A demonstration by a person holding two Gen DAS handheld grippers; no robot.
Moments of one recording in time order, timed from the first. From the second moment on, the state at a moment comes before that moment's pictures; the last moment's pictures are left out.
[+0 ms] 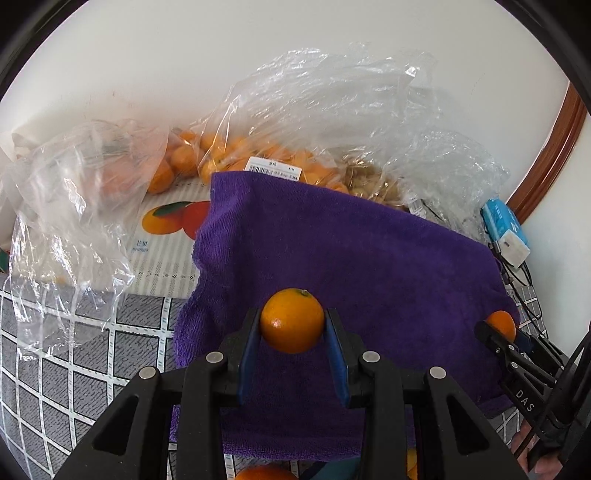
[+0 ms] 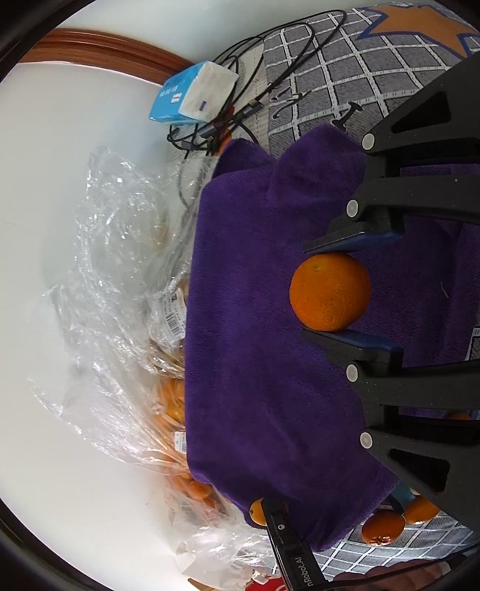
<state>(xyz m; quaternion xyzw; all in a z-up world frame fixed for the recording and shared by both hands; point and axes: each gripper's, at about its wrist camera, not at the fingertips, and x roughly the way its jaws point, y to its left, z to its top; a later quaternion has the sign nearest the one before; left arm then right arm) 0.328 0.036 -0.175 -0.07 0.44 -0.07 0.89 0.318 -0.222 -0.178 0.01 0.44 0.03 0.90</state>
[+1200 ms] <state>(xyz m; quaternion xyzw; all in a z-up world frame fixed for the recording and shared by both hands) 0.333 0.023 -0.180 -0.04 0.48 -0.06 0.87 0.307 -0.221 -0.172 0.02 0.45 0.02 0.89</state>
